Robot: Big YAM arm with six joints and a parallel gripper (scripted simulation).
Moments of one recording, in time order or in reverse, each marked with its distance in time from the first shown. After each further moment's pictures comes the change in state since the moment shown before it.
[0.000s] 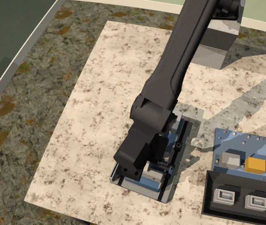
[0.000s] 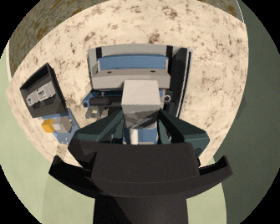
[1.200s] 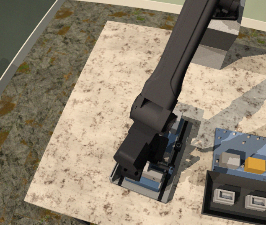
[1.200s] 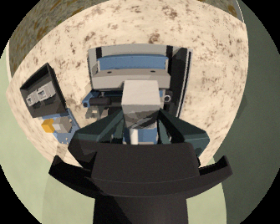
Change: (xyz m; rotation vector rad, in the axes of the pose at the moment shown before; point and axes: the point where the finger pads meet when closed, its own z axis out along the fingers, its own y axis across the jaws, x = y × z) arm 0.000 0.000 0.000 0.000 0.000 0.000
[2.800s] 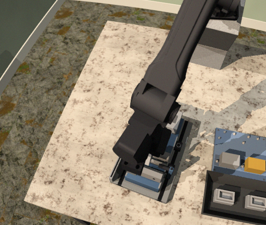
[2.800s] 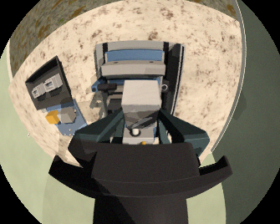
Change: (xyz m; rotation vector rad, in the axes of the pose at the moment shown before) arm 0.006 0.001 -0.039 0.000 0.019 -0.002
